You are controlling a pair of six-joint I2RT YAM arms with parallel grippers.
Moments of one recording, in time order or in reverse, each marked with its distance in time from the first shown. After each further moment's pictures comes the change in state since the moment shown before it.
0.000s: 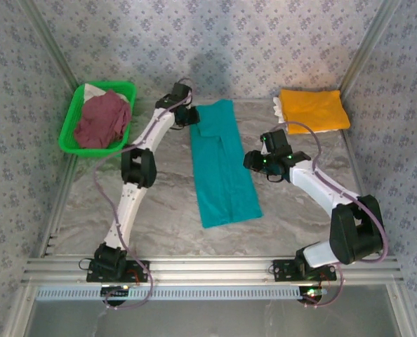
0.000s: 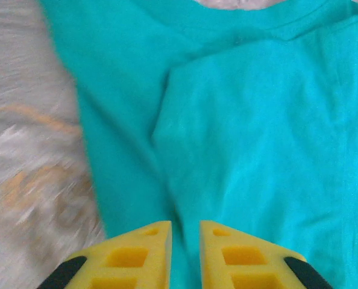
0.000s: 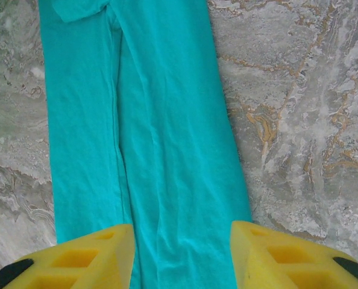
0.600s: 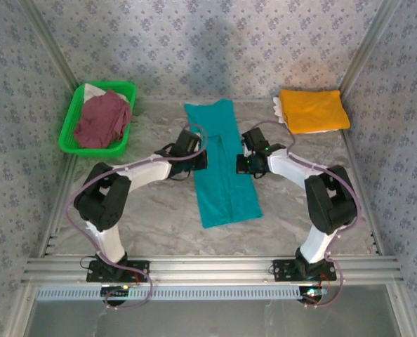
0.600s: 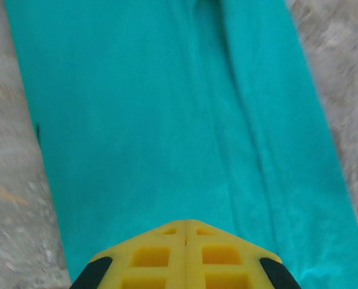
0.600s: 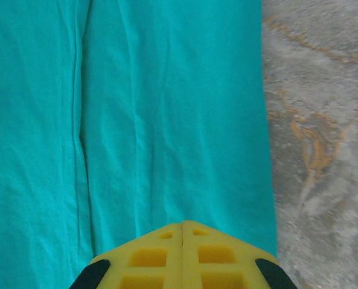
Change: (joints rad) left arm -0.278 -0.838 -1.439 0.691 -0.090 -0.173; right arm 0.088 0.311 0.151 -0.023 0.062 -0.129
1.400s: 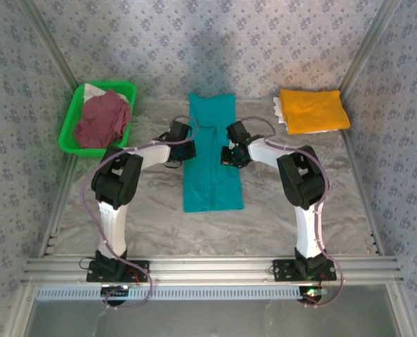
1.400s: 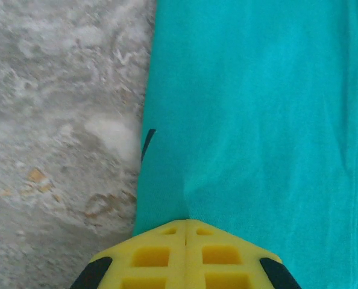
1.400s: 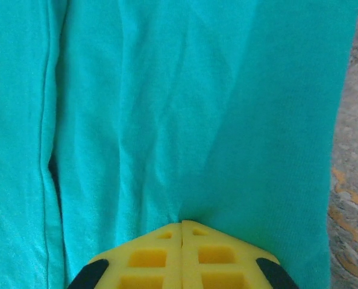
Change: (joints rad) left arm 0.173 0.256 0.230 -0.067 -0.056 0.048; right arm 0.026 0.327 0.277 0.052 -0.062 0.122
